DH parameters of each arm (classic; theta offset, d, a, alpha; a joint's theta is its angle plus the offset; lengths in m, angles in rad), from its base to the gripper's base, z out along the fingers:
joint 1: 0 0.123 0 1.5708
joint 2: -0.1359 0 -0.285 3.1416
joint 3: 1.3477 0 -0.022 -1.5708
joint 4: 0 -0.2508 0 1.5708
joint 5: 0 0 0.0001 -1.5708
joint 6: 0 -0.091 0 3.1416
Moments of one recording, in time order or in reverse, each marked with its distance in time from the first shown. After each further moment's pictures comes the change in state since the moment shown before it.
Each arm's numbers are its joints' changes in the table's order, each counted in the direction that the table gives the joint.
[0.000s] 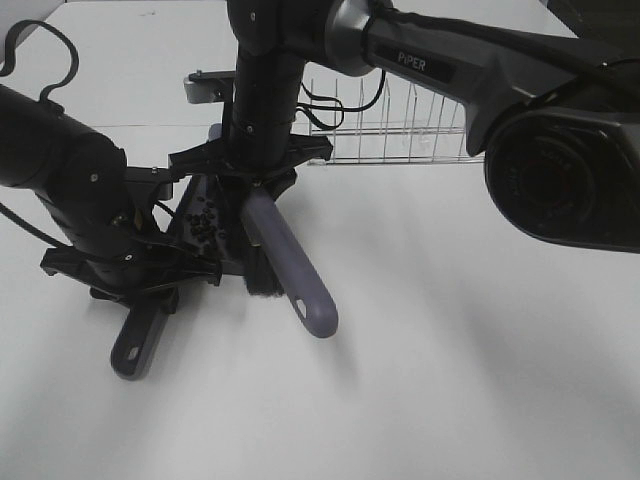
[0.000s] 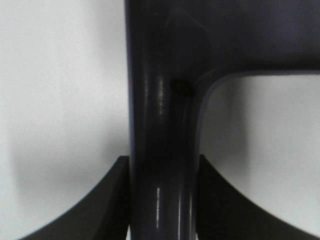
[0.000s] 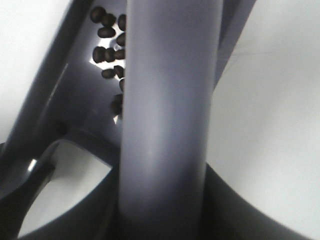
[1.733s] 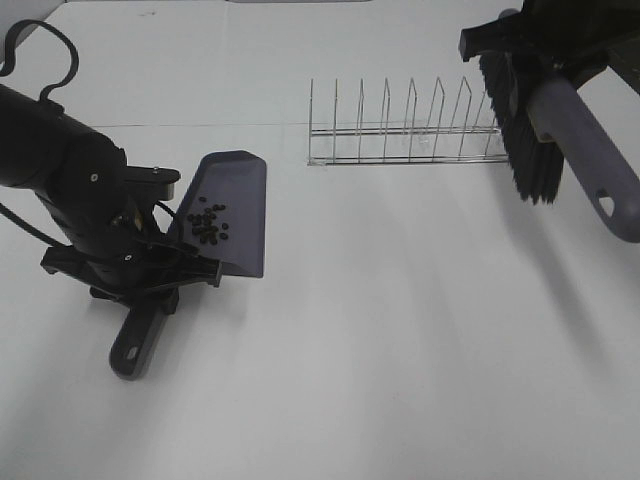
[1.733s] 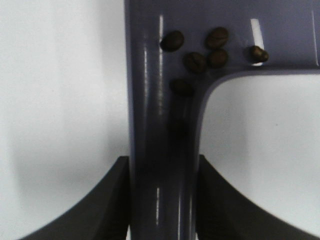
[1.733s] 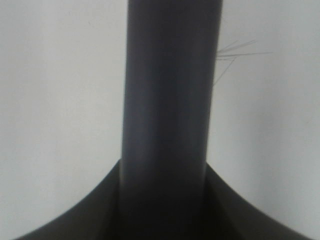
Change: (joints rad) left arm 0.000 0.000 0.000 -0.001 0.000 -0.016; right arm -0.431 0.564 0.568 0.259 0.013 -0.025
